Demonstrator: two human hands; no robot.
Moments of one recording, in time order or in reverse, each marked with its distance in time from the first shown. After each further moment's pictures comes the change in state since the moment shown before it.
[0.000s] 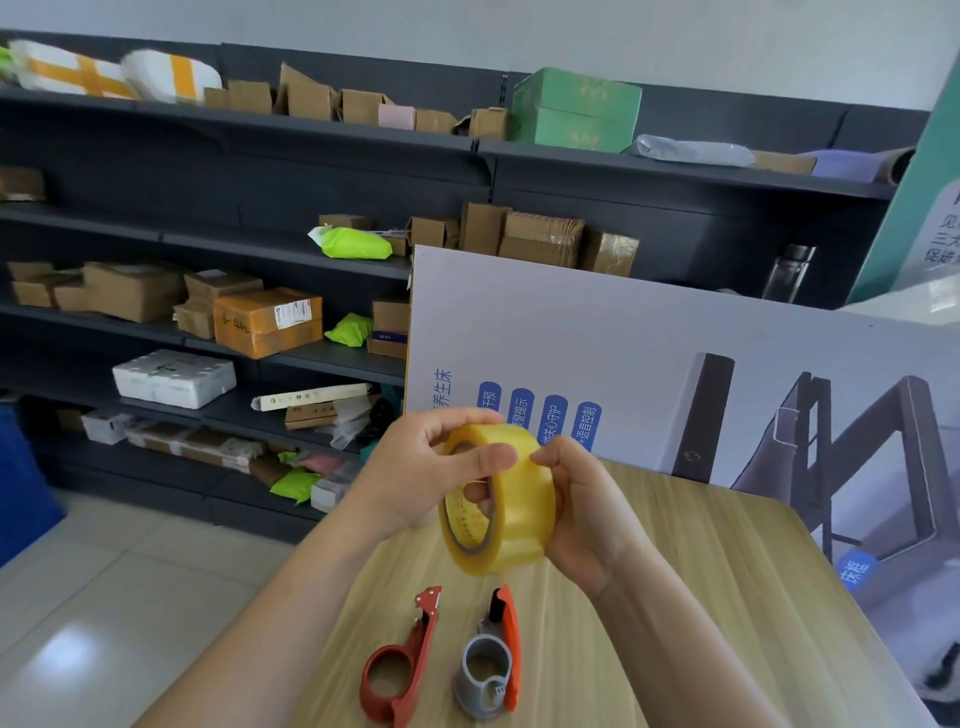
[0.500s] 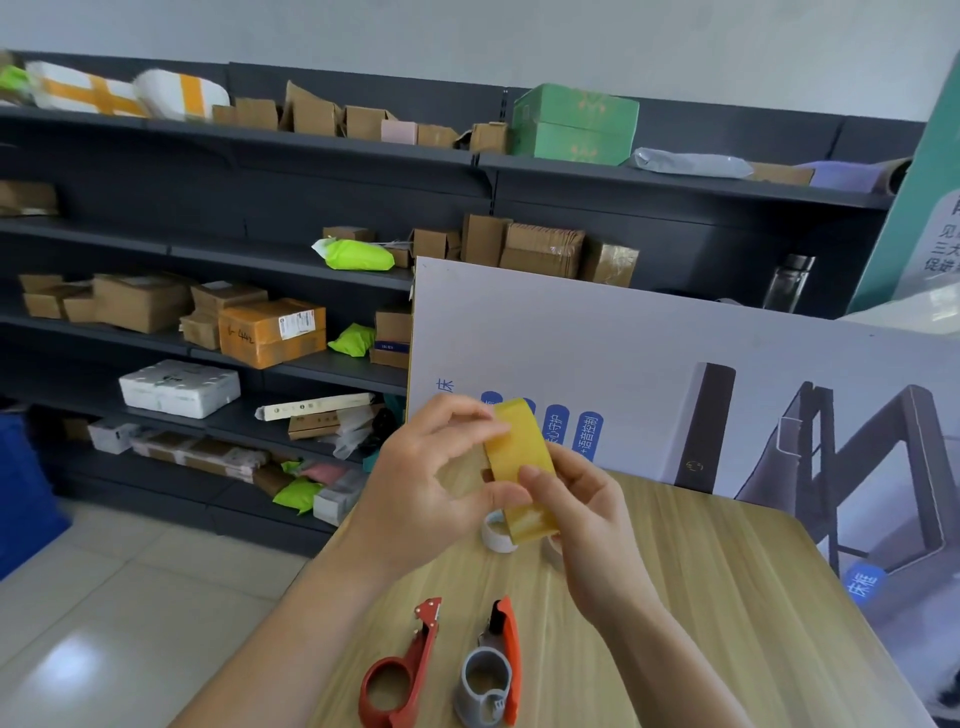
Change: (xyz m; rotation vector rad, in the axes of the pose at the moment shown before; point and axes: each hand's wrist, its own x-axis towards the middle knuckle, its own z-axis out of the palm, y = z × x) left_hand -0.013 0.003 0.010 0.441 0.188 0.575; right_hand -0.011 0.010 -0.005 -0.317 0.113 -0.459
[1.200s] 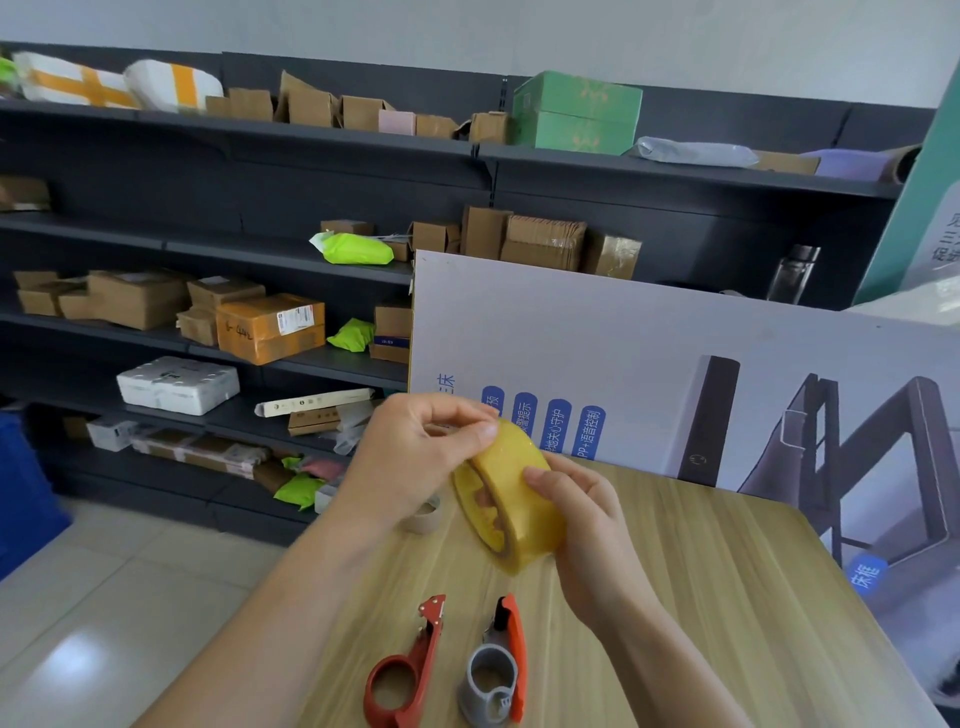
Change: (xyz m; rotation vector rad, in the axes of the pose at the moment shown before) left_hand 0.023 -0.006 -0.012 -0.297 -0.061 -0.490; right_hand 0.004 0.006 0.005 0.063 -0.040 0.091
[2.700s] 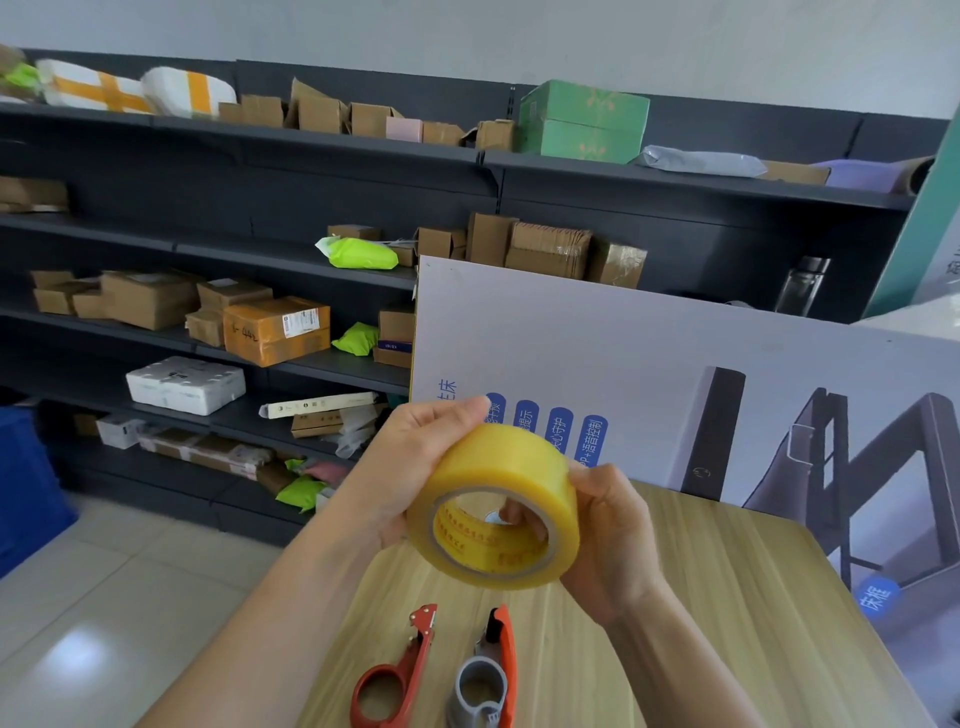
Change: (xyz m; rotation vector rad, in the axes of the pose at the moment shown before) left_hand 0.002 0.013 0.013 -0.418 -0.103 -0.275; right_hand 0.015 0.000 -0.032 0.262 -0.236 0.093
